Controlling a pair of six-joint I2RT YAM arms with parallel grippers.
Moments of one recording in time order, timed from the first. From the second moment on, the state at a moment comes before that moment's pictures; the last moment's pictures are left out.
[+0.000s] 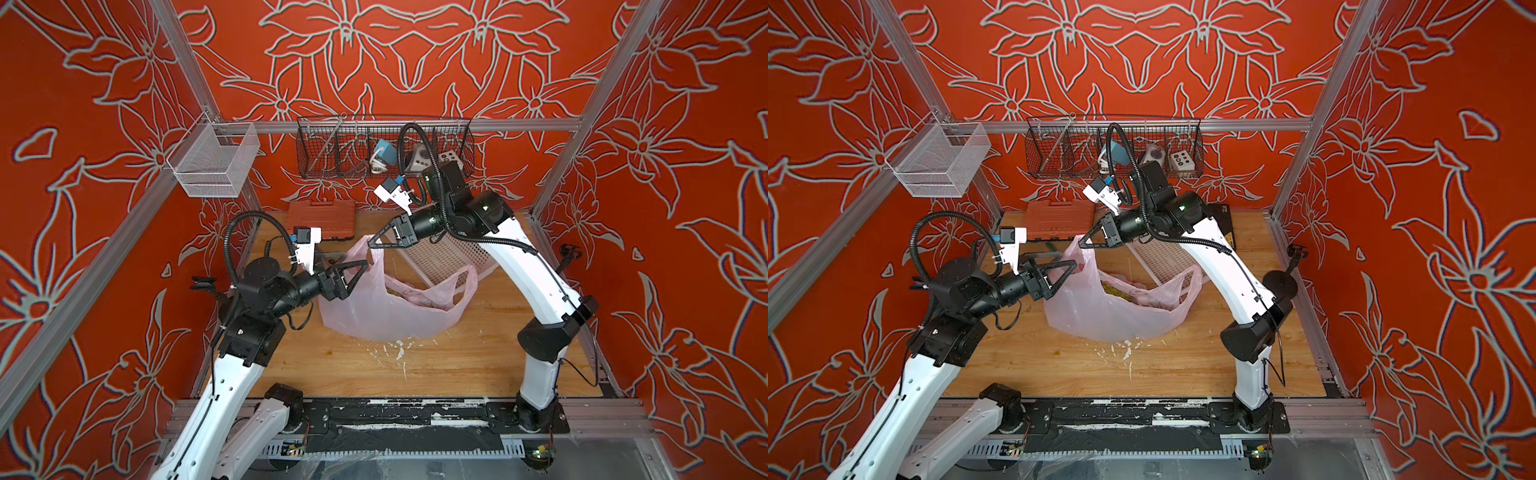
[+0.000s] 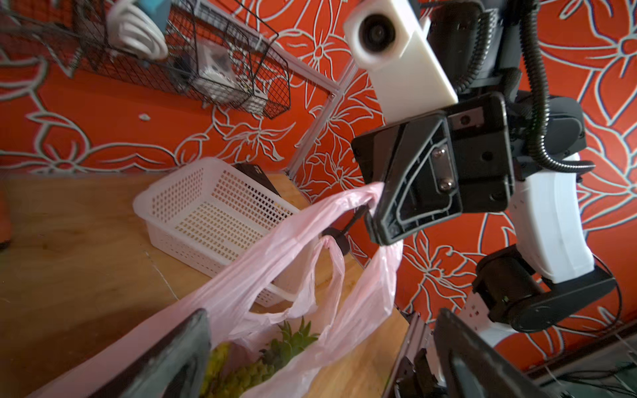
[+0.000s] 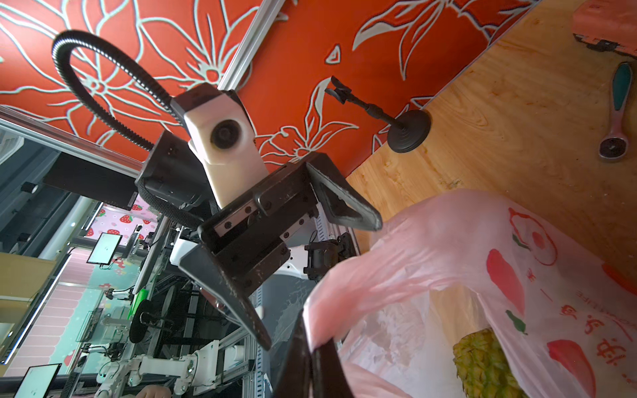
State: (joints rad) left arm -0.22 0.75 0.92 -0.21 0.60 -0.50; right arm 0.71 1.89 2.32 -1.05 -1.00 0.34
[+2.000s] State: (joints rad) left arm -0.26 1.03 1.09 -0.27 0.80 -0.20; right arm 0.69 1.96 2.40 -1.06 -1.12 0.35
